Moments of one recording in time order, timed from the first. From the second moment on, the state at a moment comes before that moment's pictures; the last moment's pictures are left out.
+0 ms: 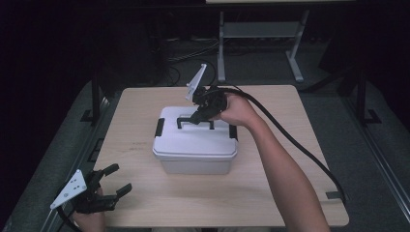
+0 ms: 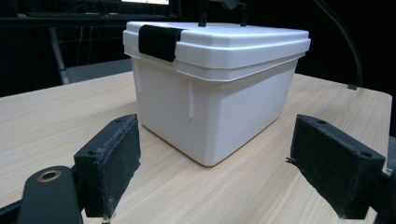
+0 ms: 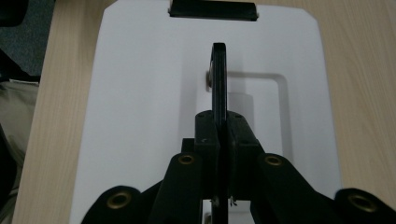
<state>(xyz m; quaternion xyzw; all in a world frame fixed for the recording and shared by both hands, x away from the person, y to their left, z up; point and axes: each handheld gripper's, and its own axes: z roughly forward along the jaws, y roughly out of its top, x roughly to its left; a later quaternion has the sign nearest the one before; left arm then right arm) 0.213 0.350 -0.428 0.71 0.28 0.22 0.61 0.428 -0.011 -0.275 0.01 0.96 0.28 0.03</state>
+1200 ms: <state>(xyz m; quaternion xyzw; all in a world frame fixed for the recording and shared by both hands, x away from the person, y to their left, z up) 0.212 0.351 -0.428 0.71 0.28 0.22 0.61 0.427 -0.013 -0.286 0.02 0.96 0.29 0.02</state>
